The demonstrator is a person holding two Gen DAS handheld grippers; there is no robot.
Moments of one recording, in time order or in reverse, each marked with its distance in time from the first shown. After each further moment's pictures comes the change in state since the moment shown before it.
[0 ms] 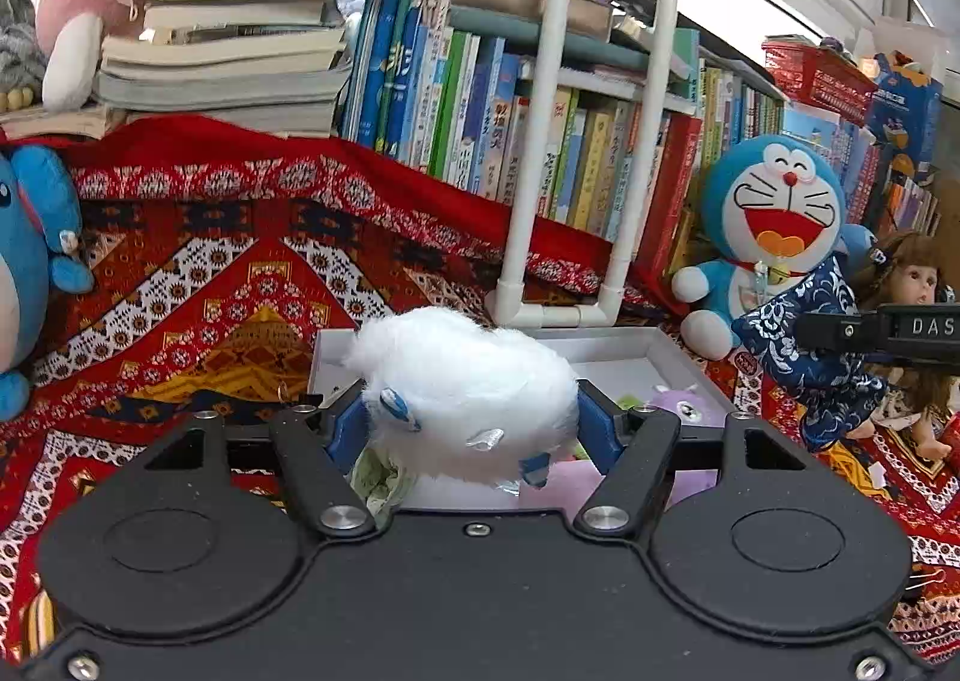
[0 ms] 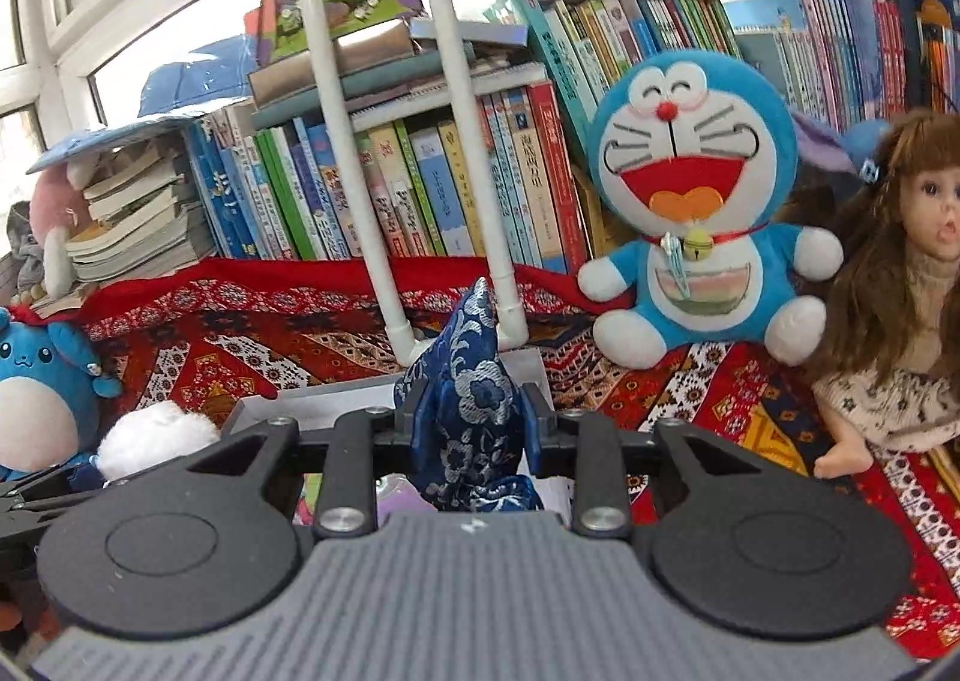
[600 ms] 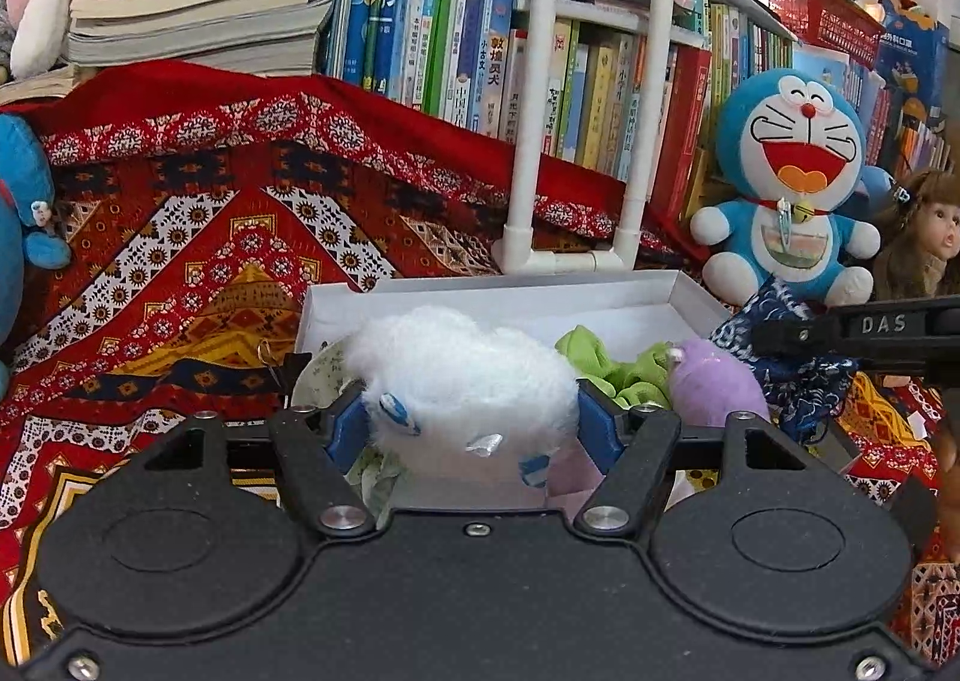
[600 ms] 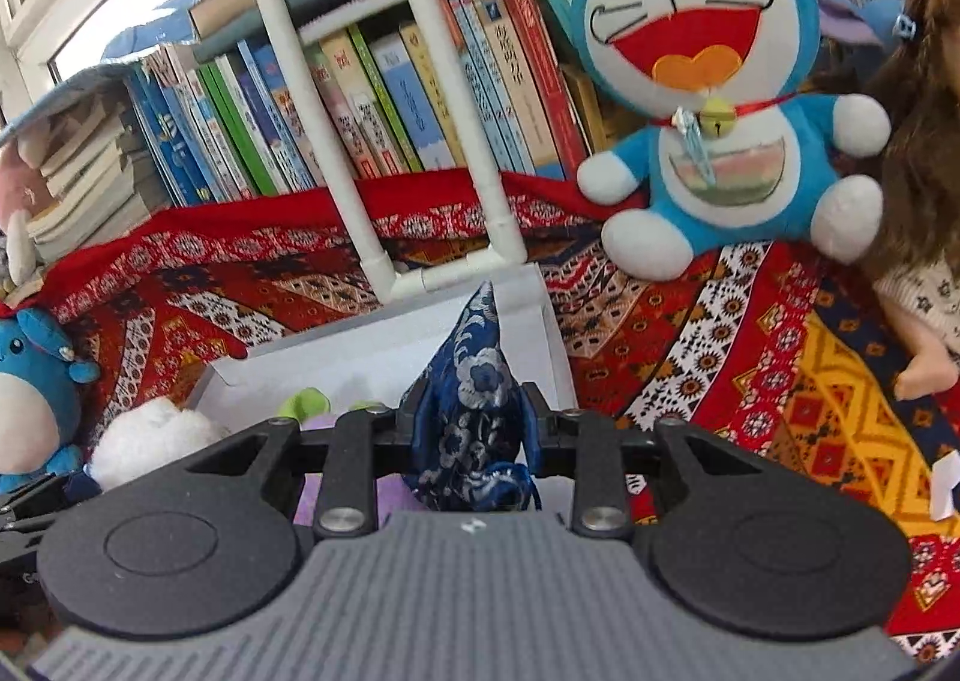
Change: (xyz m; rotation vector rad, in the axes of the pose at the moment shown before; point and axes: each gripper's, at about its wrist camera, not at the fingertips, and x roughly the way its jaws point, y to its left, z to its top) left arm 0.033 -0.002 -0.021 0.053 0.061 0.020; right arm 0.060 -0.016 -0.031 0.083 0.109 0.028
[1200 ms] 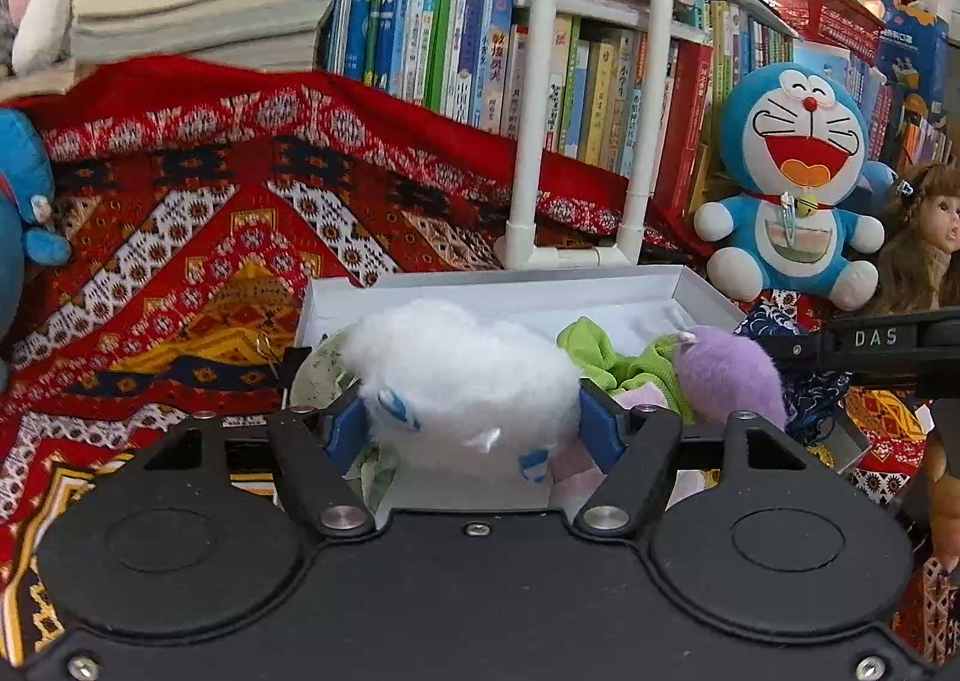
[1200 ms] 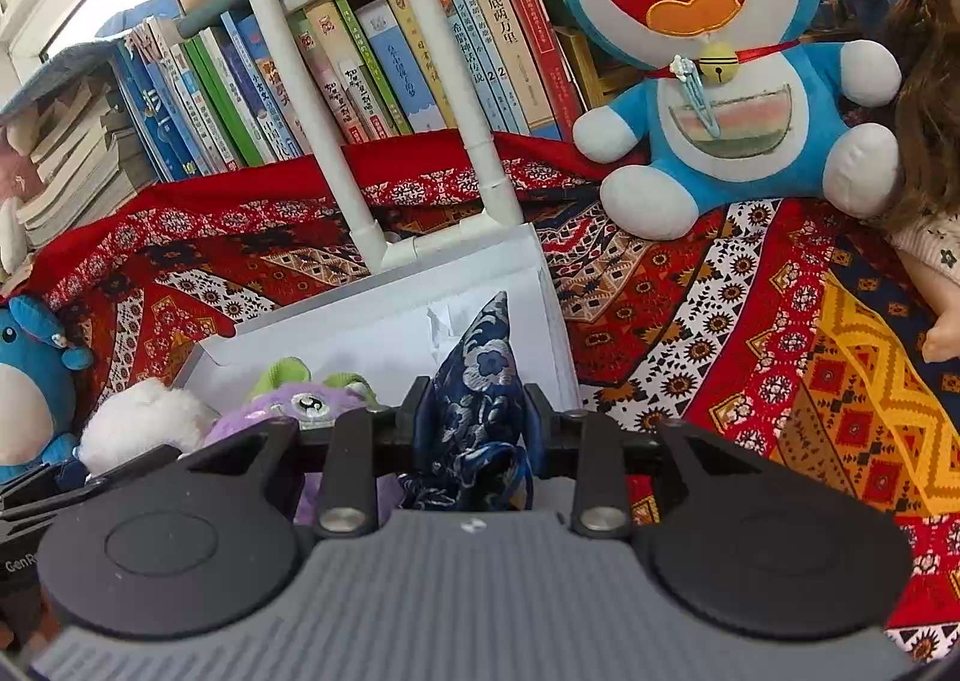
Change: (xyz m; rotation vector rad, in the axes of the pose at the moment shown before) left arm -0.001 -0.002 -0.005 0.017 -0.021 0.012; right arm 0.009 -0.009 -0.009 0.032 0.021 0.023
